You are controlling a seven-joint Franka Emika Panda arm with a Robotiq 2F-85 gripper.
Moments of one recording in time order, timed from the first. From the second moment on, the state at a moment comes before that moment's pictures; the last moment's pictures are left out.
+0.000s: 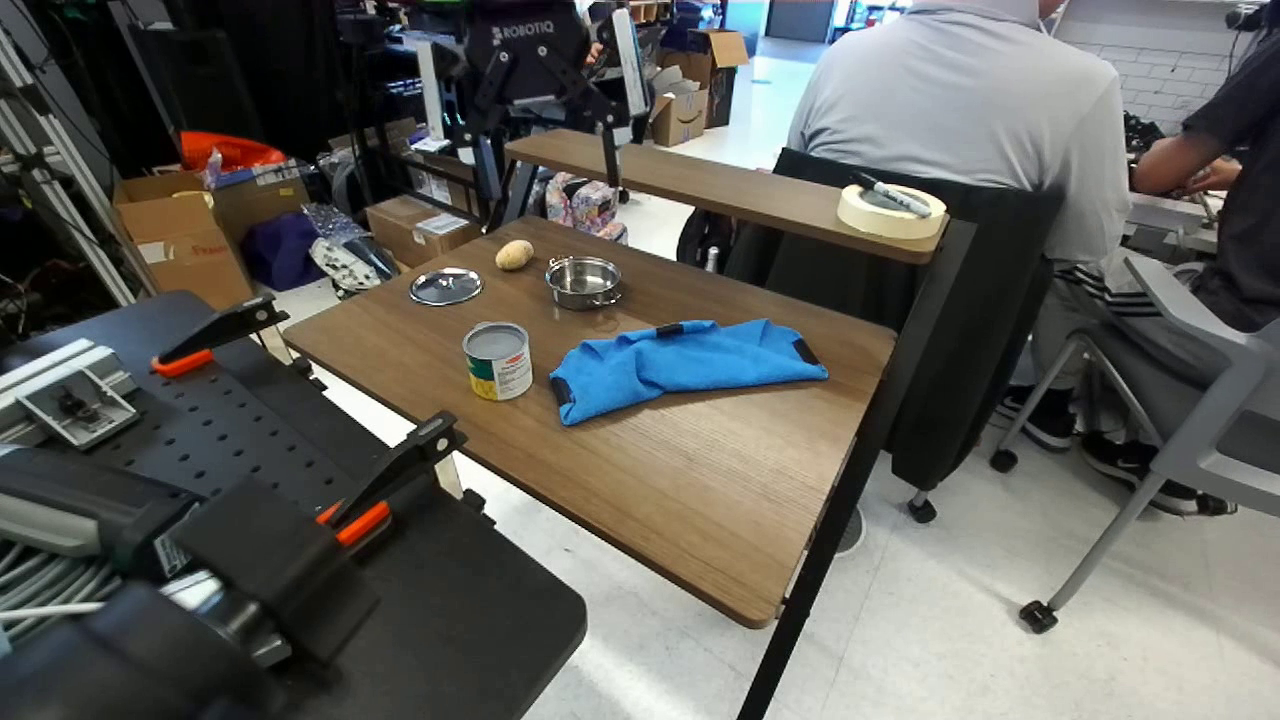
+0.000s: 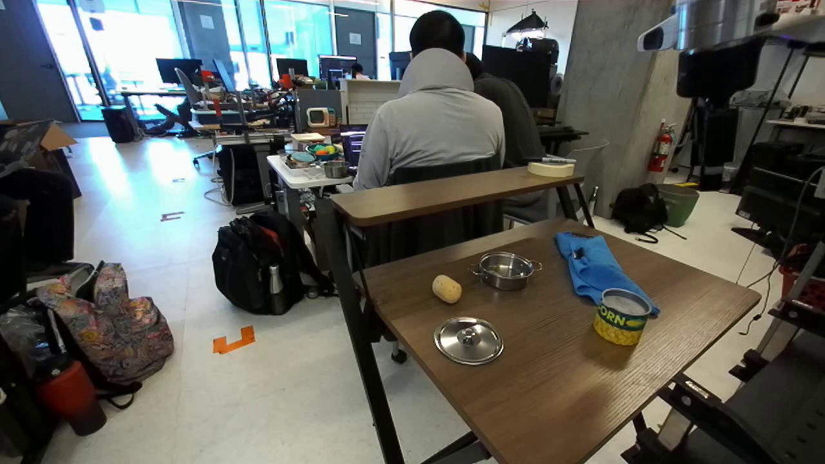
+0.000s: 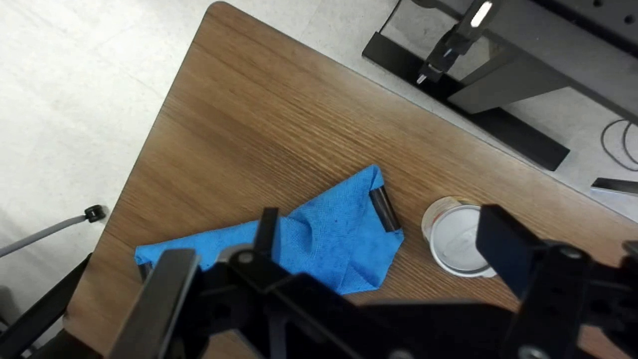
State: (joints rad) arm -0.05 0.18 -0.06 -2.28 -0.41 2.34 -0.41
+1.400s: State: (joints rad) arm -0.06 0.51 -0.10 -2.20 -0.51 2.44 -0.40
